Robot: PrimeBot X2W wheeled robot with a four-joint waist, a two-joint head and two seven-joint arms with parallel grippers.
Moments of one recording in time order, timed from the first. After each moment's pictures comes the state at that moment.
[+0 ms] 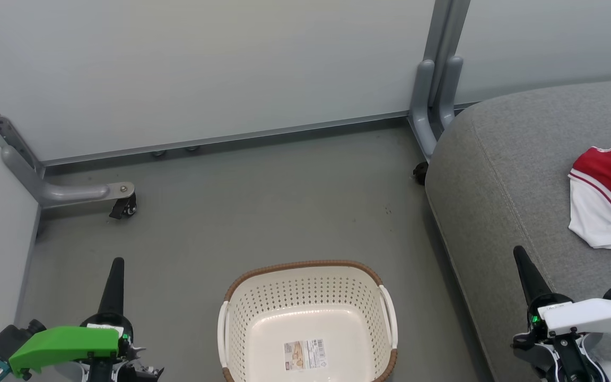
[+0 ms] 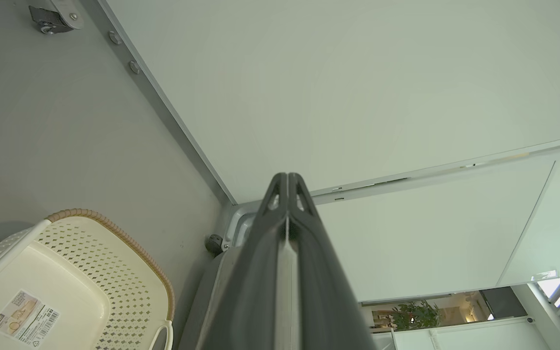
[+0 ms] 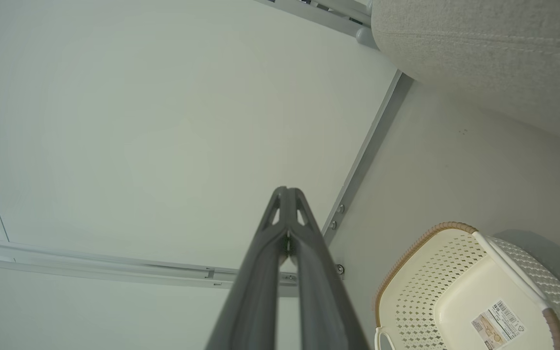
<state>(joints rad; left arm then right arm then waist) -0.04 0.10 0.00 0.21 -1.42 -0.12 0.00 -0.06 -0.09 -0.02 0.21 1.42 0.13 0.01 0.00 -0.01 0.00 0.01</state>
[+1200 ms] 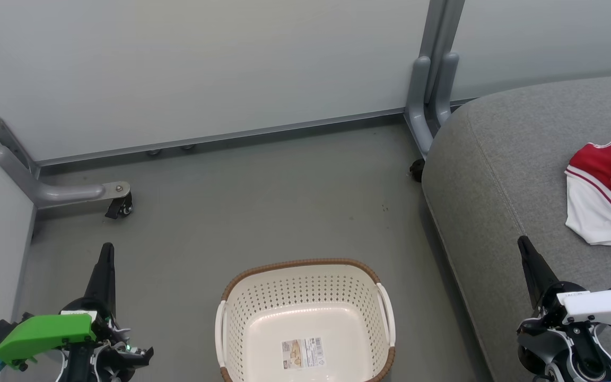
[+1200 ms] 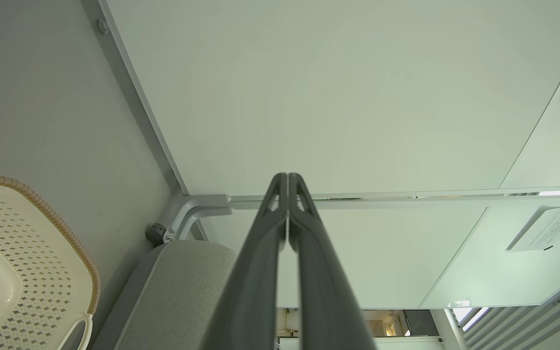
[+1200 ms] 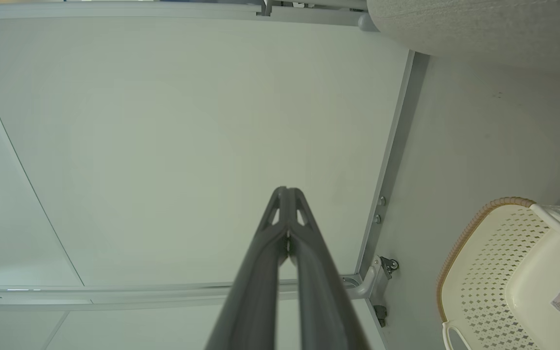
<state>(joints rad) -0.10 0.10 0.05 0.25 -1.67 -0.13 0.06 -0.10 -0.09 -0.06 0.24 1.66 0.13 0.07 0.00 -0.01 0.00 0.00</state>
